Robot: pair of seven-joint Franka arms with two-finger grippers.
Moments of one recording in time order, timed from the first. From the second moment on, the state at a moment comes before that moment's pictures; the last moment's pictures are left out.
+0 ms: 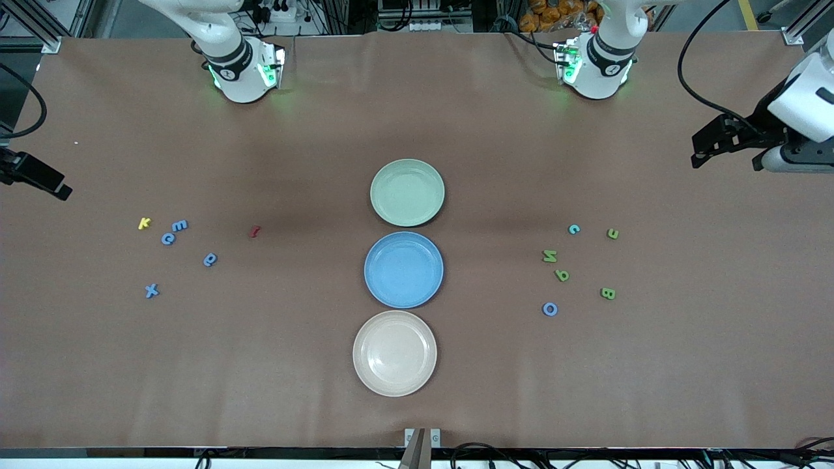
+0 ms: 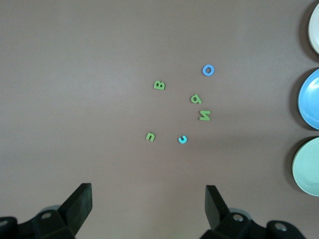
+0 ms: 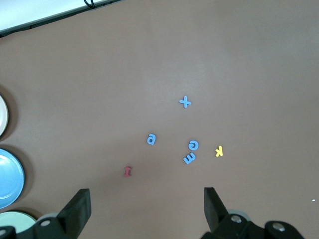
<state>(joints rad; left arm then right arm) 0.02 -0.04 -0.14 -1.60 0.00 1.58 -0.05 -0.11 0.04 0.05 -1.50 -0.03 1.59 0.23</state>
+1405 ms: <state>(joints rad) 0.04 0.45 -0.13 -1.92 0.18 2.52 -0.04 -0.17 0.14 0.04 -1.79 0.02 1.94 0.22</state>
